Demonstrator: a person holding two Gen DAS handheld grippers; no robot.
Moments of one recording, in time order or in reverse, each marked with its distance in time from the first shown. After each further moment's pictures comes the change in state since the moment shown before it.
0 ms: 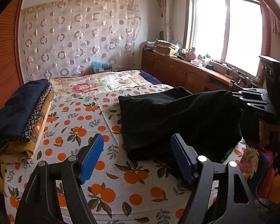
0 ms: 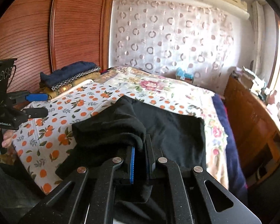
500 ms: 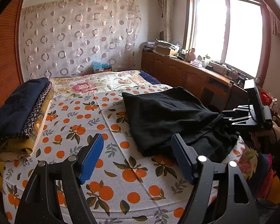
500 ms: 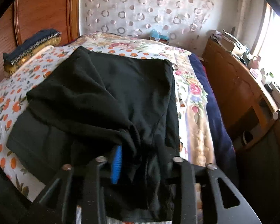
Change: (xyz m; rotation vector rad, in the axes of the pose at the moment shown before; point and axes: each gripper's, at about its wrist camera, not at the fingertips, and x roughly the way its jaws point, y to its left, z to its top) left arm -0.004 -0.005 0.000 -0.005 -0.001 0.002; right arm 0.045 -0.032 -0.059 0.116 0.278 -0.150
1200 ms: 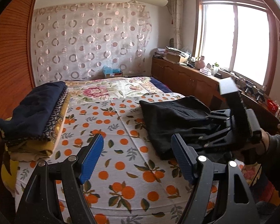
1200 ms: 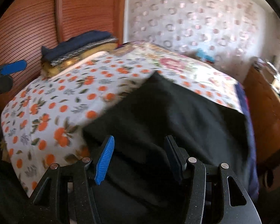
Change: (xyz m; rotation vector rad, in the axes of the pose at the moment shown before) left arm -0.022 0.035 0.003 -0.041 -0.050 0.066; right arm 0.021 0.155 0.056 -0.241 -0.069 0.309
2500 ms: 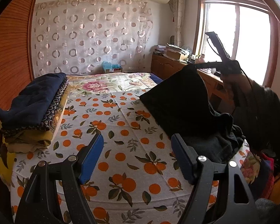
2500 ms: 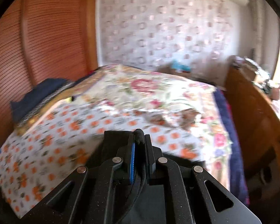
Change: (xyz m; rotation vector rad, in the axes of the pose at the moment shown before) left arm 0.005 0.009 -0.017 -0.018 0.029 -0.022; right arm -0.005 -0.156 0.085 0.212 -0.125 -0.211
